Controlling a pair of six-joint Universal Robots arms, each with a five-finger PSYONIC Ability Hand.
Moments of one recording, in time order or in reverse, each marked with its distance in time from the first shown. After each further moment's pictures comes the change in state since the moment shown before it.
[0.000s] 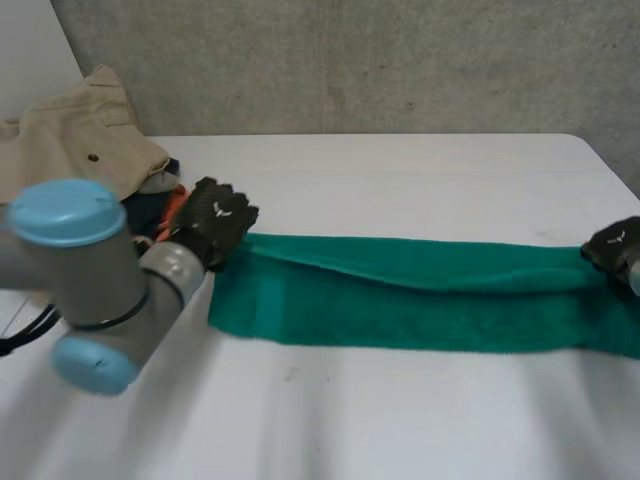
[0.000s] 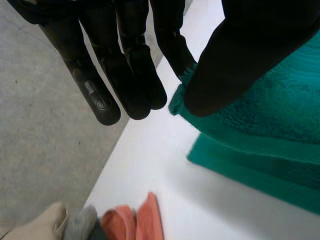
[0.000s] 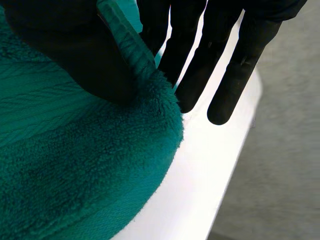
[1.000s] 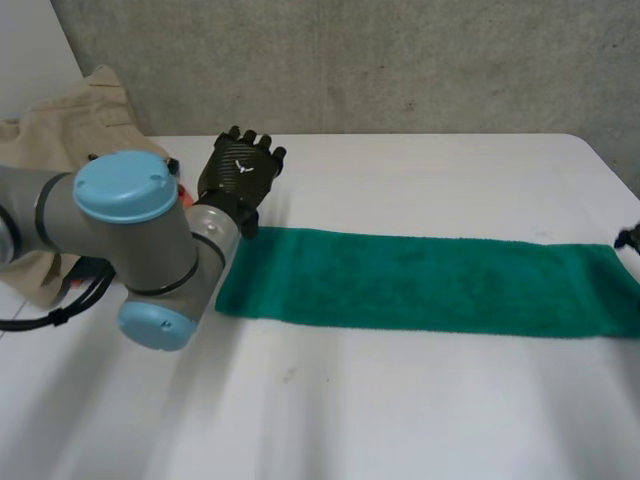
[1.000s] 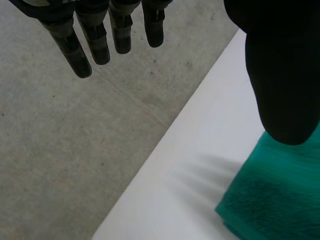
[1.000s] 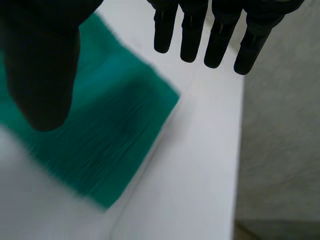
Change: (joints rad) left arm -0.084 -0.109 0.226 0.021 -0.124 -0.166; right arm -0.186 -0.129 0.067 0.126 -0.158 0.277; left_hand -0.972 -0.992 -0.984 -0.998 -0.953; right_hand -0.755 -0.857 -0.823 -0.831 -0.804
